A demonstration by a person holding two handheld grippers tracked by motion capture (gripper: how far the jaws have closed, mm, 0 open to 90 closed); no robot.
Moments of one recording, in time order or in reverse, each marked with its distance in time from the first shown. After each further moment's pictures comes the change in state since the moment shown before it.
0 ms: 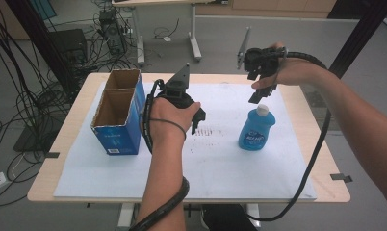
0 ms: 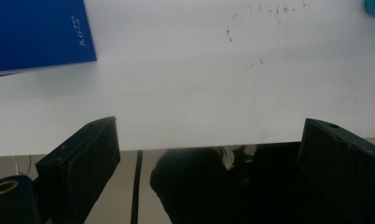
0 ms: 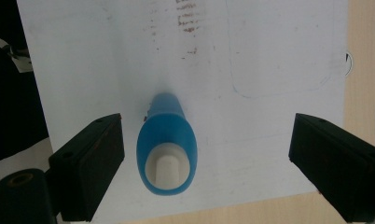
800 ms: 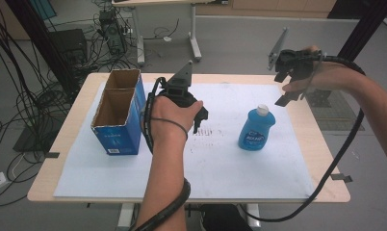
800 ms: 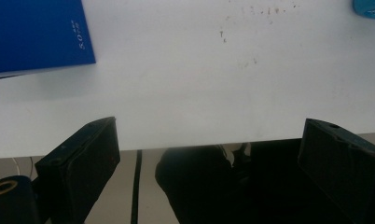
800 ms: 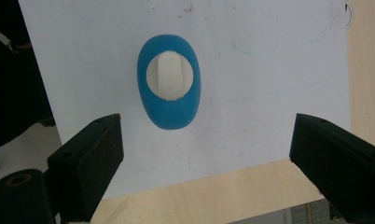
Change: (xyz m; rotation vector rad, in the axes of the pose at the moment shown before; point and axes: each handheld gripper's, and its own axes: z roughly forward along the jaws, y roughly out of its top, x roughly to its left) left arm -0.005 -0.003 -0.008 -0.011 0.004 0.019; right arm 0.006 -0.070 -0.014 -0.015 -0.014 0.085
